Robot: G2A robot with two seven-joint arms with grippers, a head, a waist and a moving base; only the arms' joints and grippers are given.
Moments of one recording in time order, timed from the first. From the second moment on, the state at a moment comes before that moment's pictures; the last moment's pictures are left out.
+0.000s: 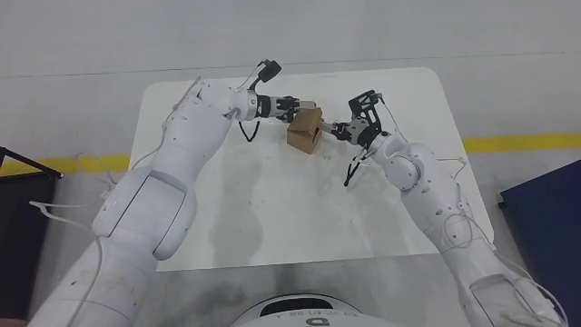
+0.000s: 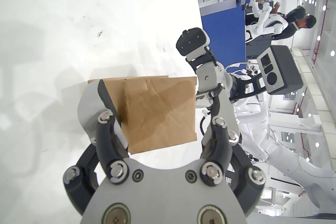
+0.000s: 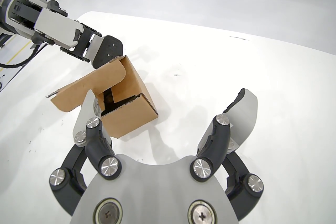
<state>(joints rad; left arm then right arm) 0.41 -1.60 -0.91 -0.20 0.07 -0.54 -1.00 -1.14 -1.22 1.14 -1.22 -0.93 -0.41 0.19</state>
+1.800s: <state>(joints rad) 0.39 -1.64 -0.83 -0.19 0.25 -0.48 -1.03 -1.12 -1.24 1.10 -1.20 -0.95 -0.42 0.23</state>
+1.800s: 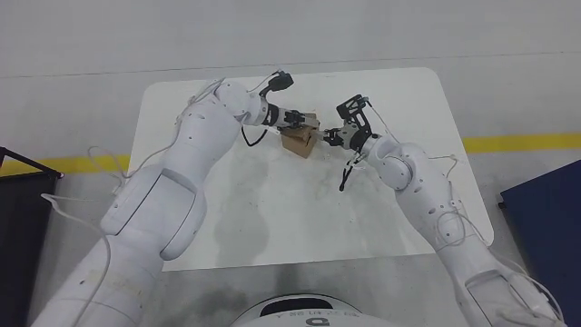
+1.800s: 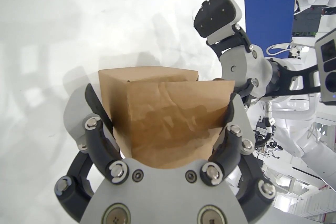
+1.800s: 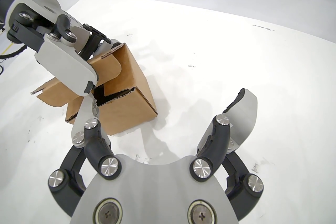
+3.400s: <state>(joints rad) 0.39 -1.64 -0.85 -0.18 0.22 -0.51 -1.04 -1.18 -1.22 1.15 -1.30 -0.94 -0.41 0.25</state>
